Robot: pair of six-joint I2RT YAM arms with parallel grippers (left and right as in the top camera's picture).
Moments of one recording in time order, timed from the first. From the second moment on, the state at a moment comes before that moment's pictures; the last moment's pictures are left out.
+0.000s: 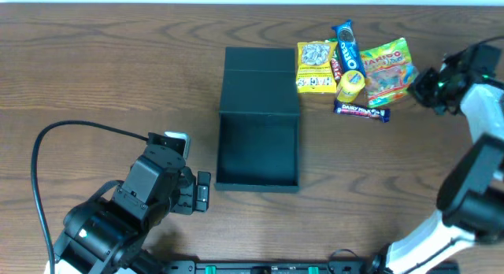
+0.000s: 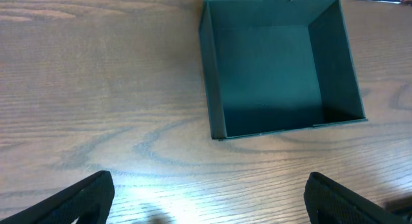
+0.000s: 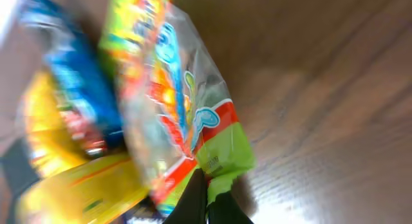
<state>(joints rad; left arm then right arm) -0.60 0.84 1.06 -1.18 -0.10 -0.42 -0.41 1.90 1.41 -0.60 -0.38 0.34</state>
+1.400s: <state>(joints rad) -0.60 0.48 1.27 -1.42 -0.18 -0.35 0.37 1.24 1.32 -0.65 -0.44 0.61</state>
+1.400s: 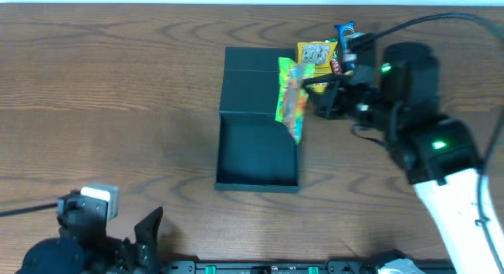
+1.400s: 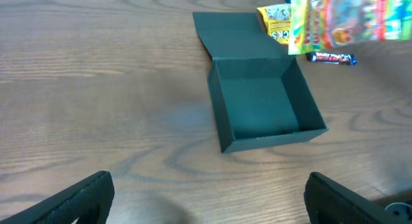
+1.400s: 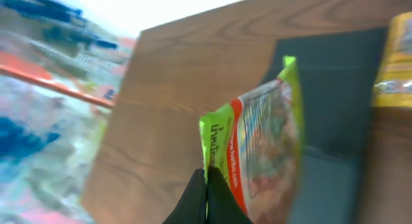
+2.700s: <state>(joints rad) -0.60 0.48 1.27 -1.47 -0.18 -0.35 0.62 1.42 1.03 -0.40 -0.55 0.86</state>
